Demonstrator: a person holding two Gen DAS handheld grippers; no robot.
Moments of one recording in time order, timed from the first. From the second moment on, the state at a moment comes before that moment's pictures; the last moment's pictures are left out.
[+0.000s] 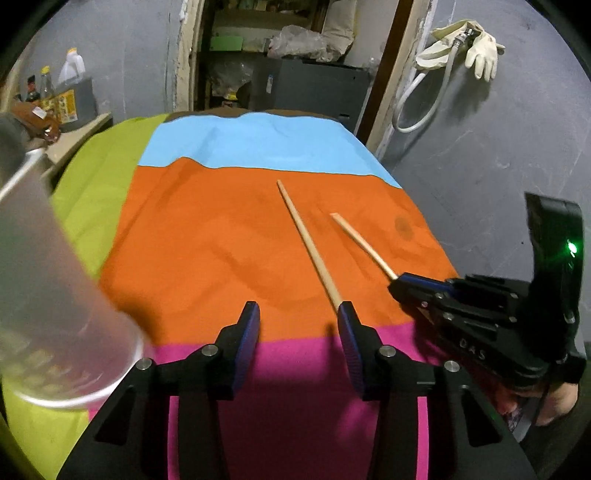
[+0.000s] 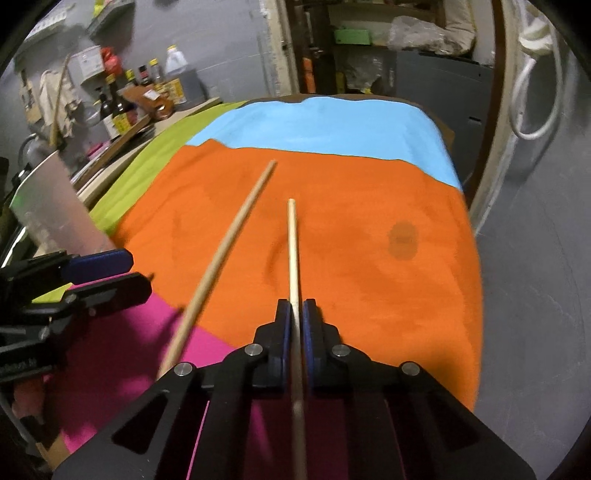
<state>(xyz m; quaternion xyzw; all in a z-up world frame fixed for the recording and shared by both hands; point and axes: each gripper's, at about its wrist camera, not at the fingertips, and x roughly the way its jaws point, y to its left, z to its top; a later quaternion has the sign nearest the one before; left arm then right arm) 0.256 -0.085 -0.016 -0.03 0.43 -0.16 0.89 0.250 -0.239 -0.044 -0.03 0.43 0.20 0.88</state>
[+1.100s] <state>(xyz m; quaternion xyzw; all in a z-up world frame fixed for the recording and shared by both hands) 0.286 -0.083 -0.006 -0.08 0.46 -0.16 0.87 0.254 -0.249 -0.015 0.05 0.39 0.21 0.89</state>
